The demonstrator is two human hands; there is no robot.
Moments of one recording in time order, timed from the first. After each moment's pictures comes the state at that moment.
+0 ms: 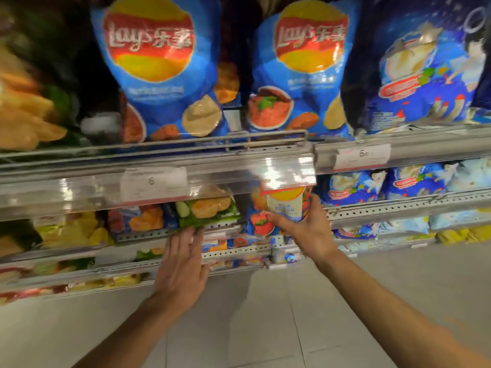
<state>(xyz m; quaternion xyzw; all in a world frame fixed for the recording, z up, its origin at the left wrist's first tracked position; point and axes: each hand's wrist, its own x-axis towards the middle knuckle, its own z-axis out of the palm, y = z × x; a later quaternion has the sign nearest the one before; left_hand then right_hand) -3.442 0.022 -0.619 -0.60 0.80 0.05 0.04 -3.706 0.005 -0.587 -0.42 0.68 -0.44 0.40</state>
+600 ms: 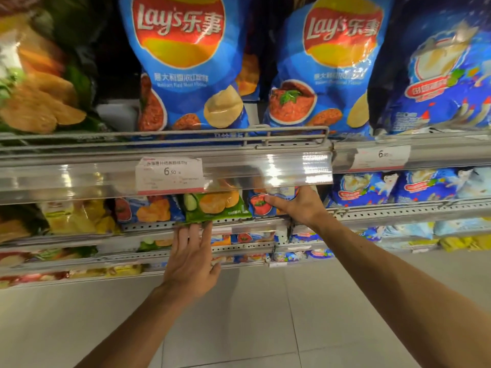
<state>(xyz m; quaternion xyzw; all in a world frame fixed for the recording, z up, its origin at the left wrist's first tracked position) -3.441 0.022 -0.626 -0.60 0.80 0.06 0.03 -3.710 -0.063 -0.605 -0.51 0.73 -0.23 0.39</state>
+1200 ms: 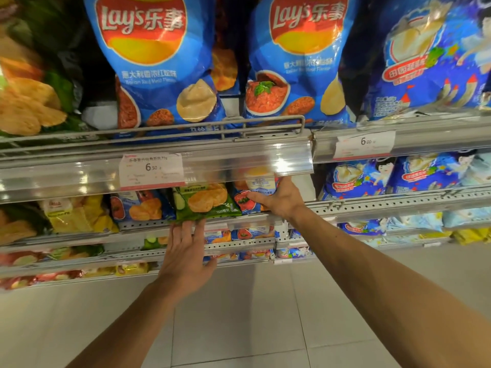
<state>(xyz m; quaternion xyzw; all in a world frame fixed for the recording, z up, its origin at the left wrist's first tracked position) -3.445 0.021 -0.631 -0.63 0.77 0.10 0.02 -3.685 -0.064 -0.606 -0.49 0.69 -0.28 0.45</state>
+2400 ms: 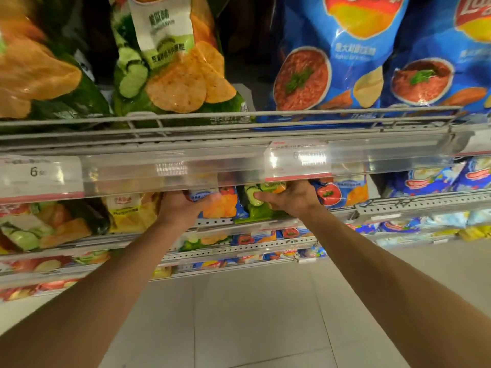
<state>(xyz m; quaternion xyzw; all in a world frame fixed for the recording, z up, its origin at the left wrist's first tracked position) -3.287 -0.086 -0.610 -0.67 0.54 0.40 -0.31 -3.533 -0.086 -0.618 -0.49 0.74 -0.26 0.38</state>
